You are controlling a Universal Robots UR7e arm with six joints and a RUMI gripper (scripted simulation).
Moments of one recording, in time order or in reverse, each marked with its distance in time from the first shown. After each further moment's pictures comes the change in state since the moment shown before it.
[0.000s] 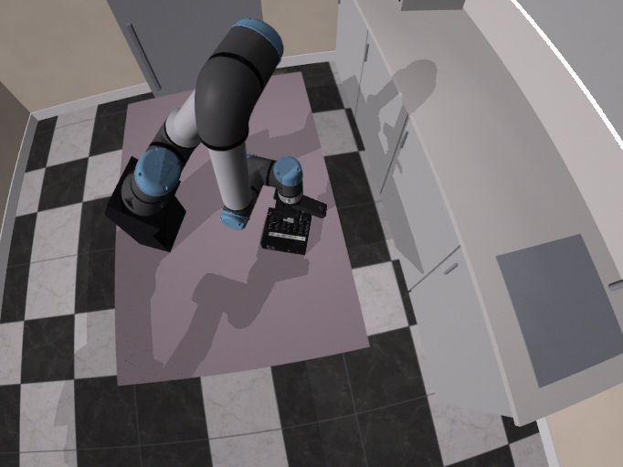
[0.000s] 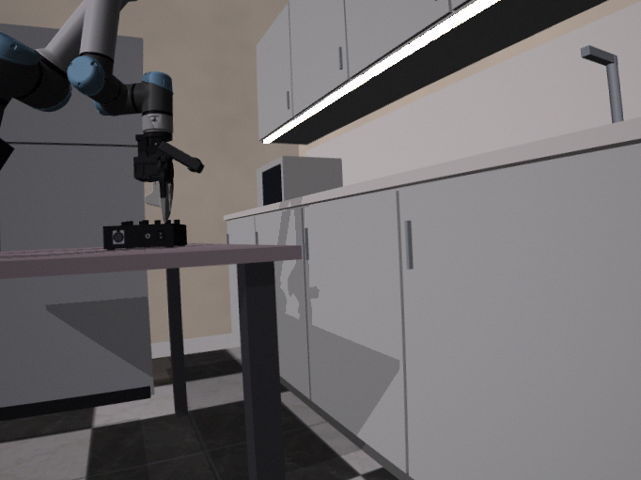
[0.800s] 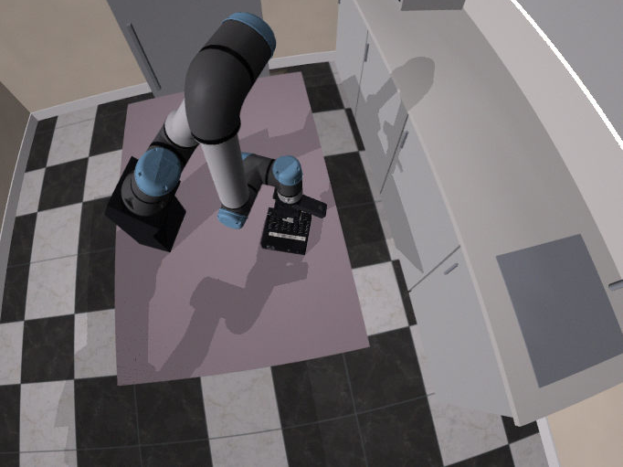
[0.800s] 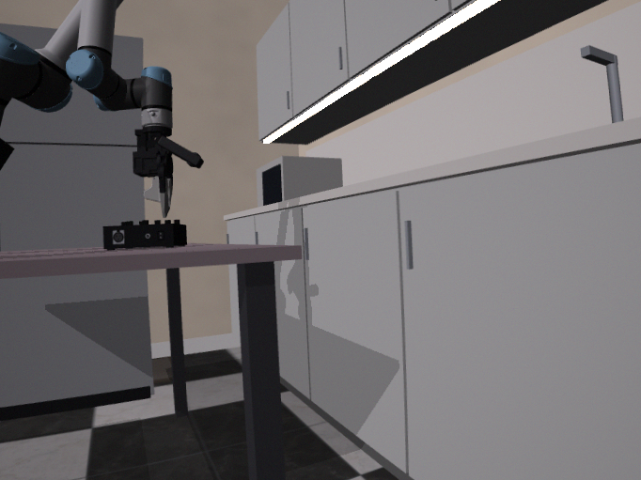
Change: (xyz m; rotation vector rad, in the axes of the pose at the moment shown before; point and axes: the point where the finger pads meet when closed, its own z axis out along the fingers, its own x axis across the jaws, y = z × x) arm 0.005 0.000 -0.012 0.001 0.000 0.000
